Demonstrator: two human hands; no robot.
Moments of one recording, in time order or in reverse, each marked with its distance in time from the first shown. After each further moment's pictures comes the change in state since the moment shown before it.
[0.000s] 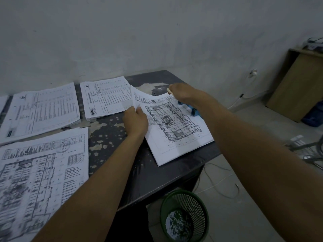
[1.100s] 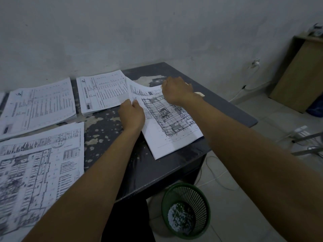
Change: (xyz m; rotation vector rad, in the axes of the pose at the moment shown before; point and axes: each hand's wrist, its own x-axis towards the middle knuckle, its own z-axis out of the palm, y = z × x) left_hand -0.002 -0.002 0.001 0.032 0.019 0.036; right_hand -0.013 0.001 0.027 -0.181 0.164 0.049
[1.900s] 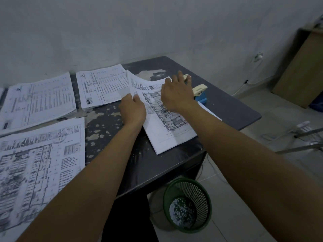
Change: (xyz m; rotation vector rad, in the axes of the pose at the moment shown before) left_hand 0.003 0.000 0.001 0.019 0.018 0.006; right_hand 0.000 0.006 0.038 -0.259 0.132 -0.101
